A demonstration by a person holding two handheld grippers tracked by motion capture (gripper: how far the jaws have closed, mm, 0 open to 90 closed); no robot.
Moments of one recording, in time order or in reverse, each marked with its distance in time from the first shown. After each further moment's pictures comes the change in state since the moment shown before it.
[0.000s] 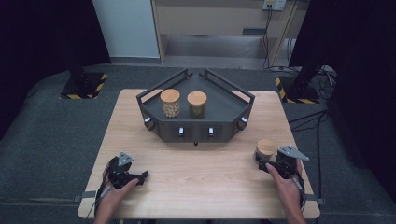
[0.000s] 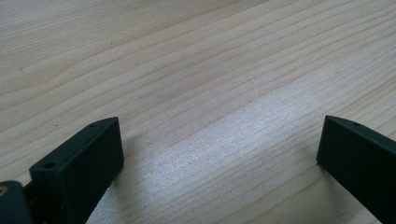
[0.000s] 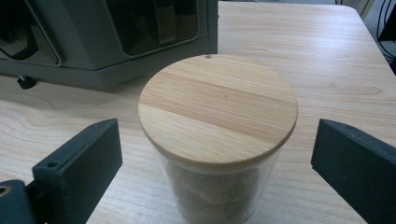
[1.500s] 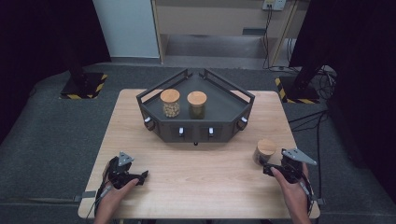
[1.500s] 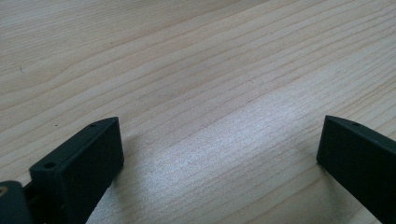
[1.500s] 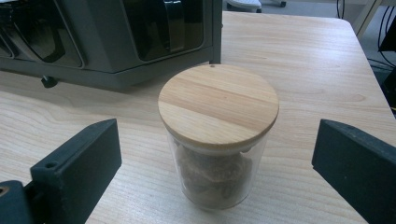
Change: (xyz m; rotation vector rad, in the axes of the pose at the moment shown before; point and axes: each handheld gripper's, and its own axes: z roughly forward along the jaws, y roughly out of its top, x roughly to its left) left arm 0.000 0.000 0.000 0.000 0.000 0.000; right arm -0.003 0.001 -0.027 -0.020 0.021 -0.021
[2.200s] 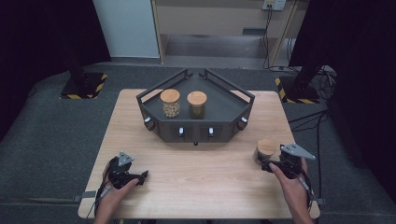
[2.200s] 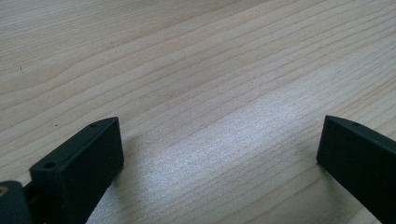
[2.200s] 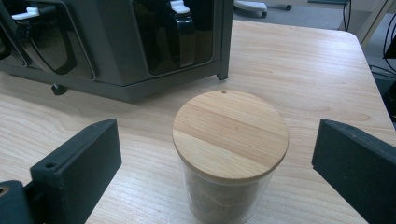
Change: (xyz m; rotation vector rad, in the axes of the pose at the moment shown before) left arm 0.000 0.000 0.000 0.000 0.000 0.000; right arm 0.003 0.019 0.002 0.005 0.017 -0.029
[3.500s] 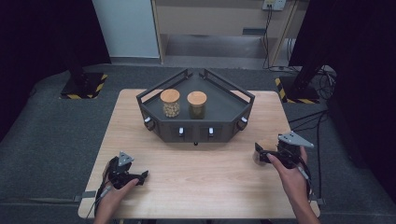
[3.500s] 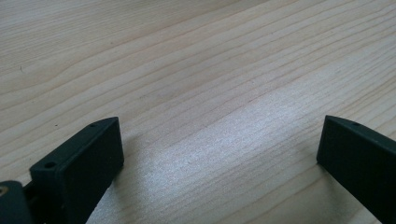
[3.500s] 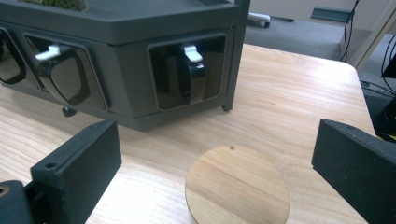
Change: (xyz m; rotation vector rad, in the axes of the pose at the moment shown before) left arm 0.000 0.000 0.000 0.000 0.000 0.000; right arm 0.007 0.039 0.001 -0.006 0.006 -0.049
